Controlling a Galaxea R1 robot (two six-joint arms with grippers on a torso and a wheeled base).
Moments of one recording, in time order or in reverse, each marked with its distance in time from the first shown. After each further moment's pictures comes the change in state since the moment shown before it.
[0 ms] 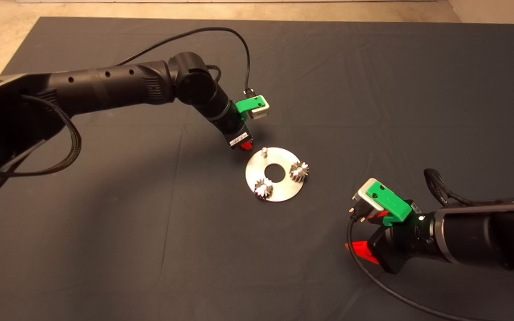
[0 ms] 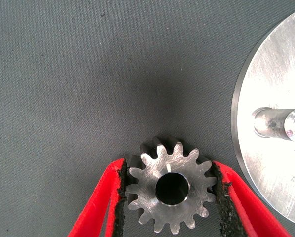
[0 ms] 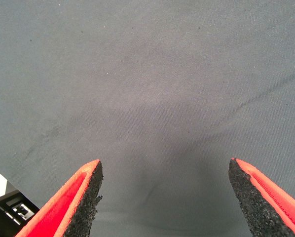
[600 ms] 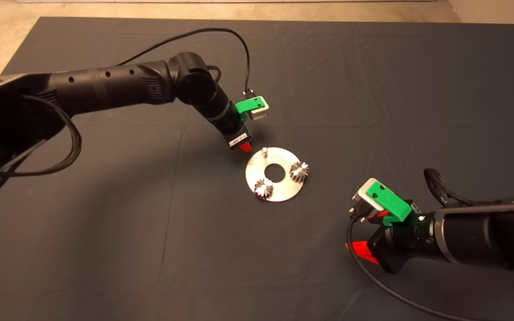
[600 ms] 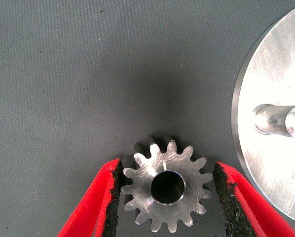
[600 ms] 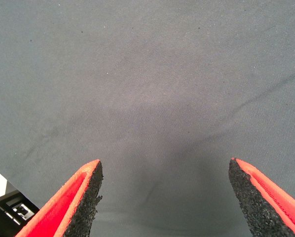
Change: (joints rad) left arm 0.000 0.002 0.000 0.000 0.011 0.000; right arm 0.000 0.000 0.000 0.000 0.000 0.000
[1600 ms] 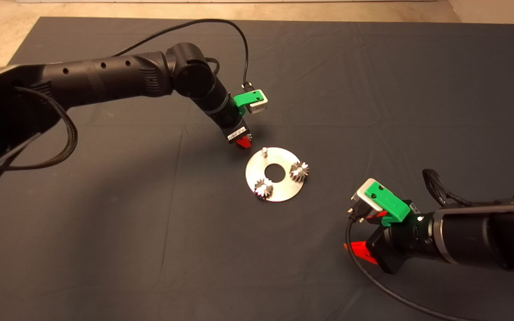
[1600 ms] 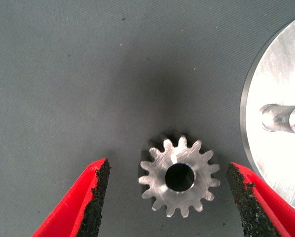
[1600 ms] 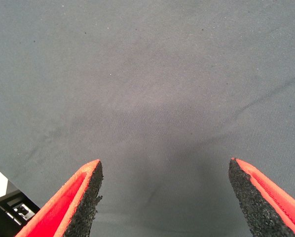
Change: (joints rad) left arm -0.027 -0.002 0.000 -0.001 0.018 -0.007; right arm -0.003 0.006 0.000 -0.004 0.000 0.000
